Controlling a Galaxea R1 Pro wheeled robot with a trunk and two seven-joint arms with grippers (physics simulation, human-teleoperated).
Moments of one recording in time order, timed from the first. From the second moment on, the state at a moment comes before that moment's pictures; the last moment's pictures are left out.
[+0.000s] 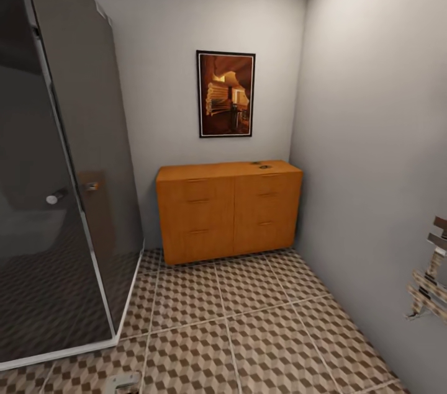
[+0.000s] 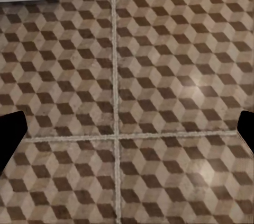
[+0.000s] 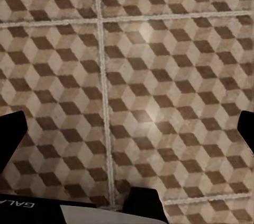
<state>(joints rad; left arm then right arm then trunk) -0.46 0.07 -0.12 -0.01 0.24 -0.16 0.05 -0.30 0.09 0.12 0.03 0.03 -0.17 -0.09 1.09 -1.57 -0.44</state>
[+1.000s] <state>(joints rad) -0.46 0.07 -0.12 -0.01 0.24 -0.16 0.05 -0.30 0.09 0.12 0.03 0.03 -0.17 -0.09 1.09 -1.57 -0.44</state>
